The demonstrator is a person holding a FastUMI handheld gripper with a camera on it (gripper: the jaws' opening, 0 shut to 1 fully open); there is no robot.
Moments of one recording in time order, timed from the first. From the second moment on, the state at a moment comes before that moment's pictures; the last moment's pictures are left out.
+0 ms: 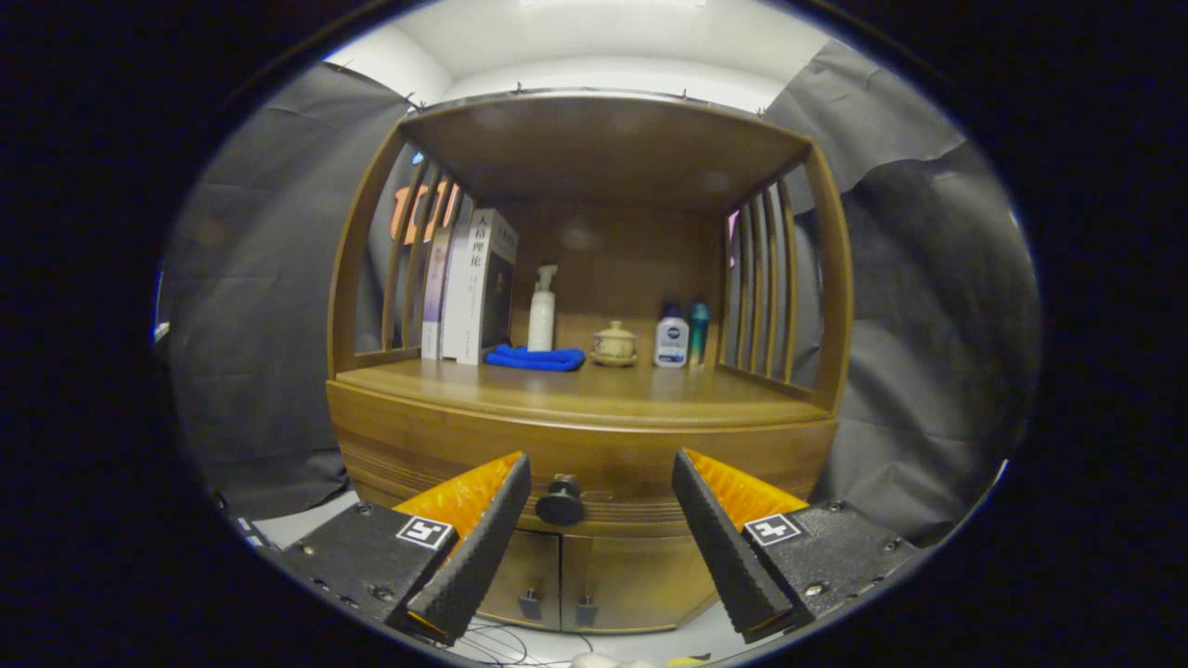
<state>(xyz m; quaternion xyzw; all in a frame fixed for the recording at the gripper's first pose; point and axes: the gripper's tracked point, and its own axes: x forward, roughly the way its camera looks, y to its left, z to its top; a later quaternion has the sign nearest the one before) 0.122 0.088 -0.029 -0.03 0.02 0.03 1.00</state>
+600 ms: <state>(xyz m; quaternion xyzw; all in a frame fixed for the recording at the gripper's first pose) 0.184 0.112 -0.096 -0.02 0.09 0.03 1.00</state>
